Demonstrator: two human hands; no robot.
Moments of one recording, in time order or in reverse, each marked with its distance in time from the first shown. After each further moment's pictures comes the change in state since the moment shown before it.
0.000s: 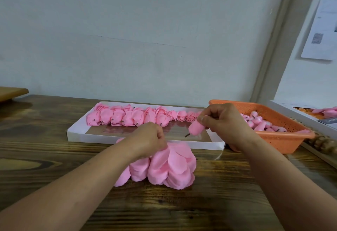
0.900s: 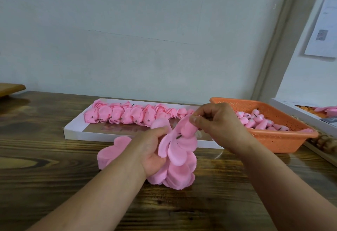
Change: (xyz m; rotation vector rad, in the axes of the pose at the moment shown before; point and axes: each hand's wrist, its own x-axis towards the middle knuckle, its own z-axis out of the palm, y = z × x) left_hand -0.013 0.013 0.023 -1.658 -0.129 -0.375; right_hand -0.008 -0.016 0.013 -0.009 -0.049 -0.062
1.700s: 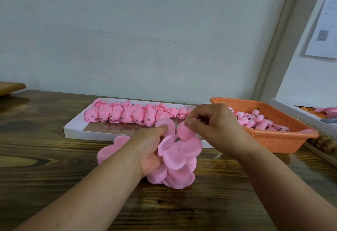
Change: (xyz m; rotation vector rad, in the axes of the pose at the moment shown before) left_hand -0.008 0.005 0.005 0.196 0.118 -0.005; right_hand -0.011 -0.016 0.001 -0.117 -0.056 -0.125
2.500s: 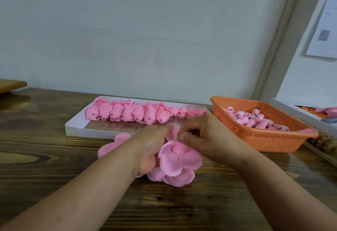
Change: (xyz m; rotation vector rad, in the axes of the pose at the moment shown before) left_hand -0.008 0.001 0.004 0.342 0.032 0.022; right_hand -0.008 -0.007 0.011 -0.147 -0.226 -0.023
